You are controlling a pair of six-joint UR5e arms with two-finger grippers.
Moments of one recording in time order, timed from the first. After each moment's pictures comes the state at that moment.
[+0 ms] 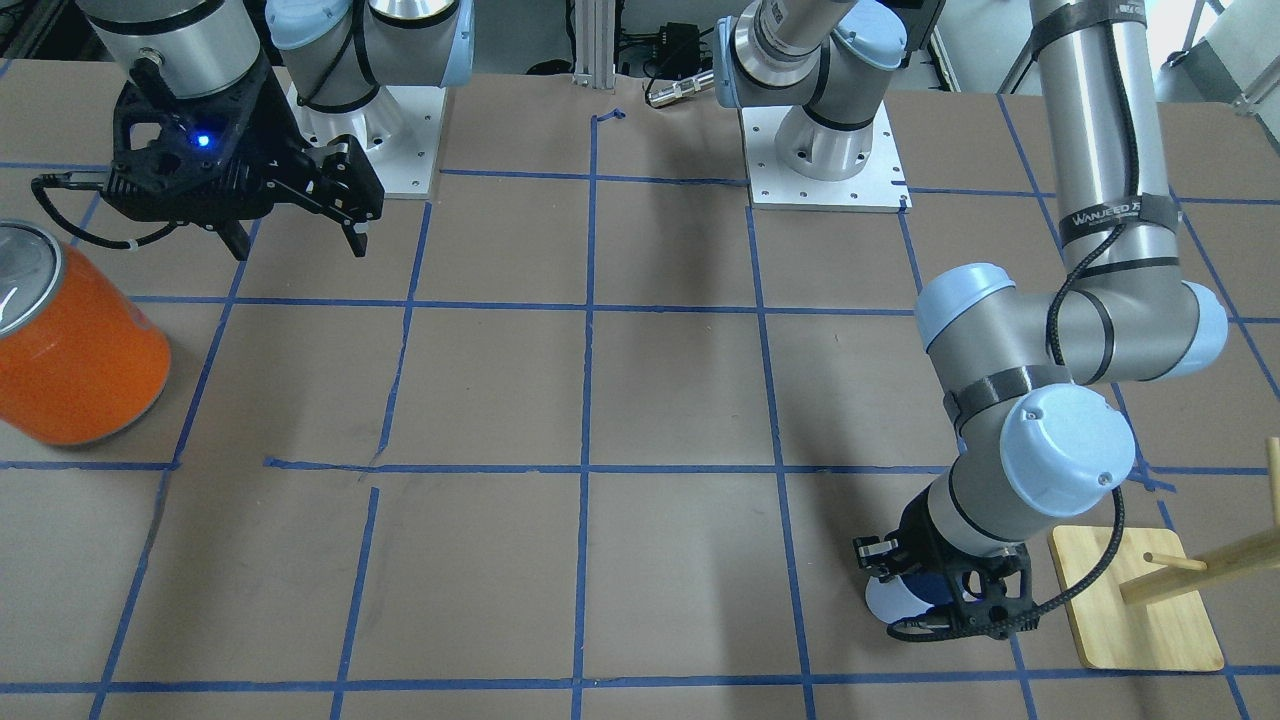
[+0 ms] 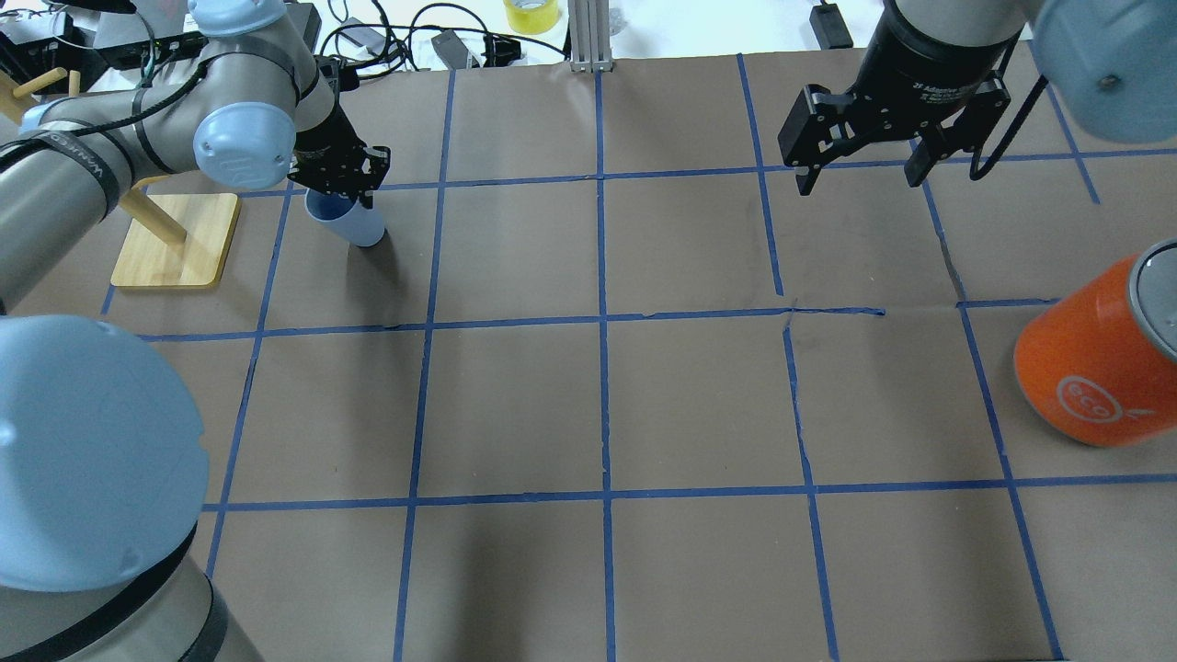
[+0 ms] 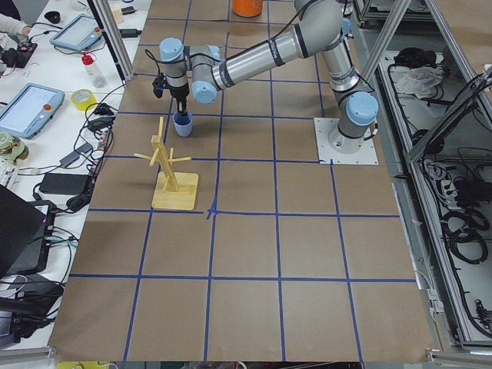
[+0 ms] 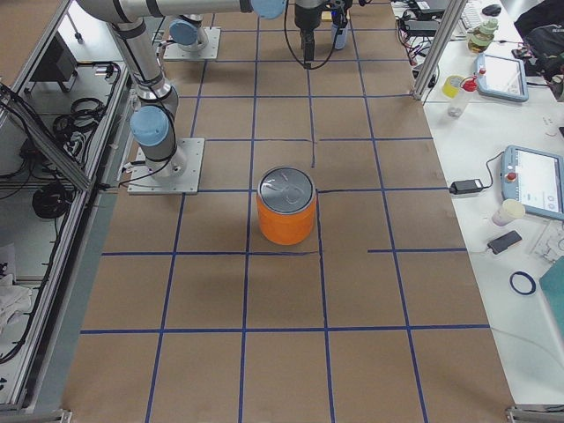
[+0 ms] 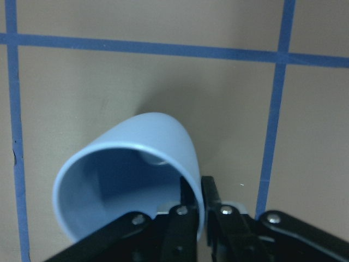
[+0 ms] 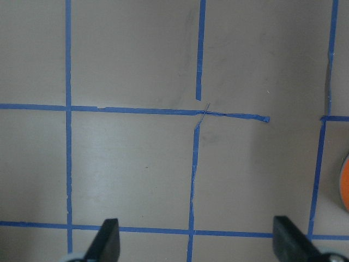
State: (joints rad) left arm -1.46 -2.13 -1.45 -1.10 1.56 0.02; right arm 1.59 -1.56 1.51 -1.56 -1.55 -0.02
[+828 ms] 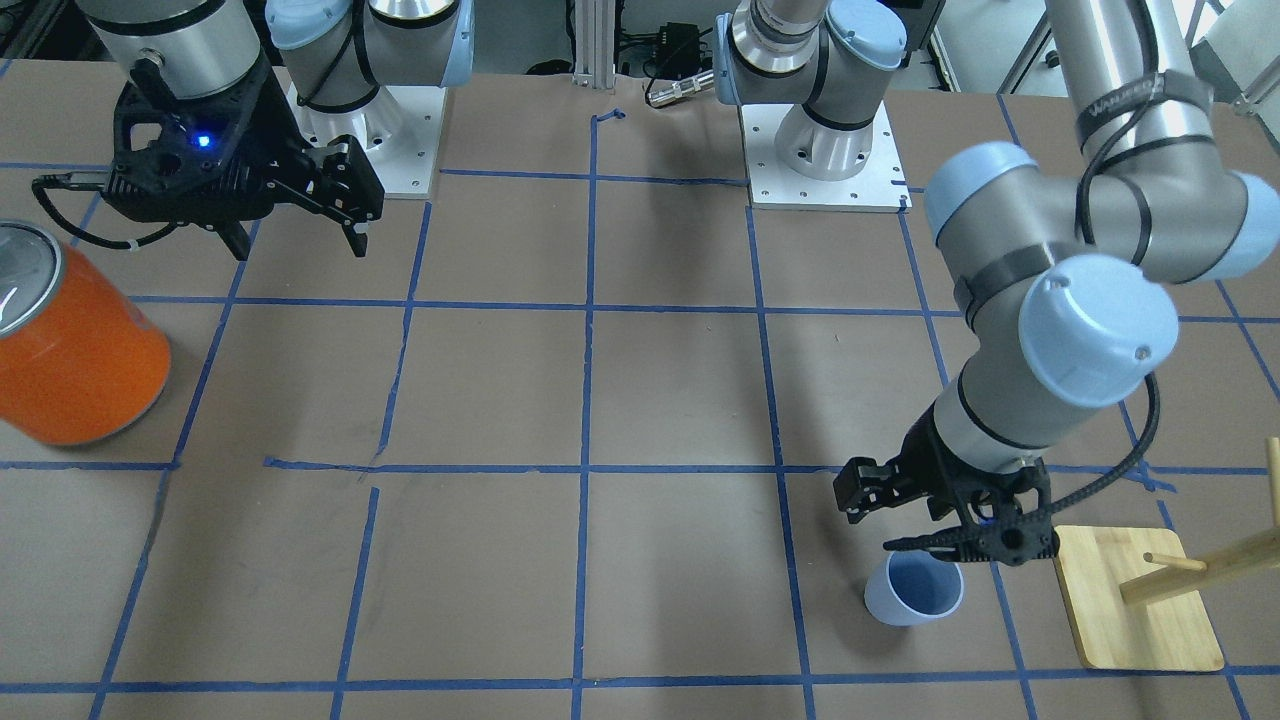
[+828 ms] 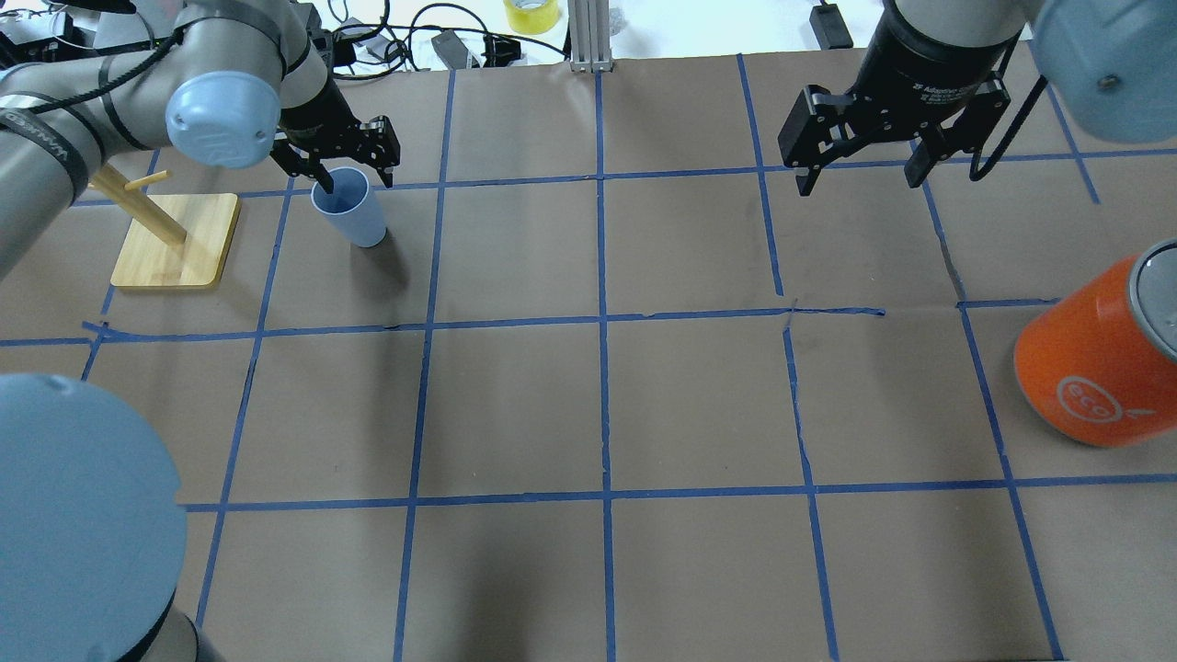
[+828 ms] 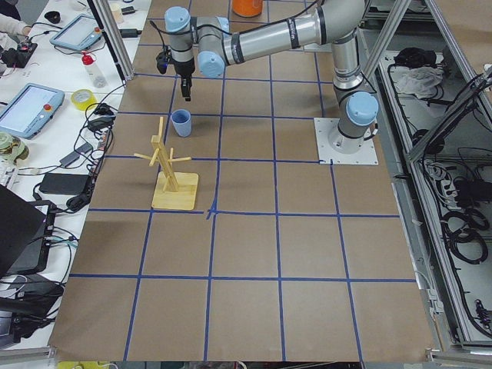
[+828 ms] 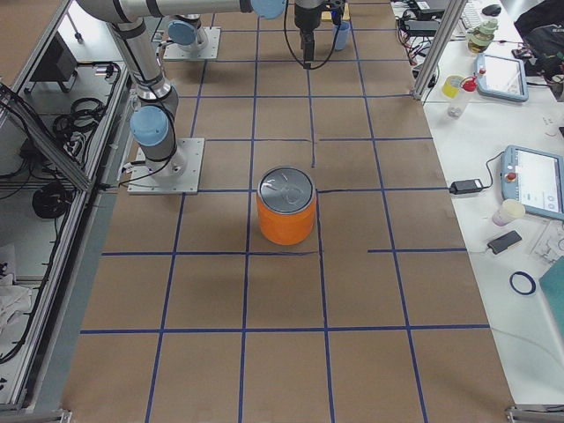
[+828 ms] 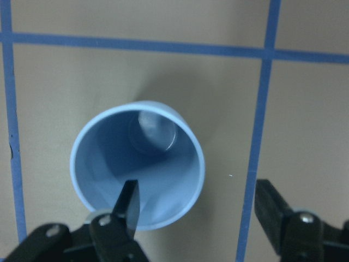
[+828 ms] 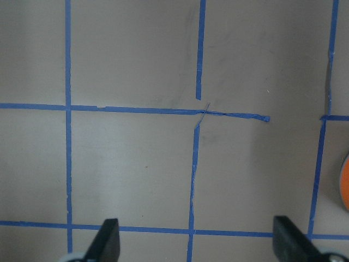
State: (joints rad) left arm -1.51 -1.95 -1.42 -1.30 1.56 0.02; right arm 1.59 -1.56 1.51 -1.56 -1.55 -0.02
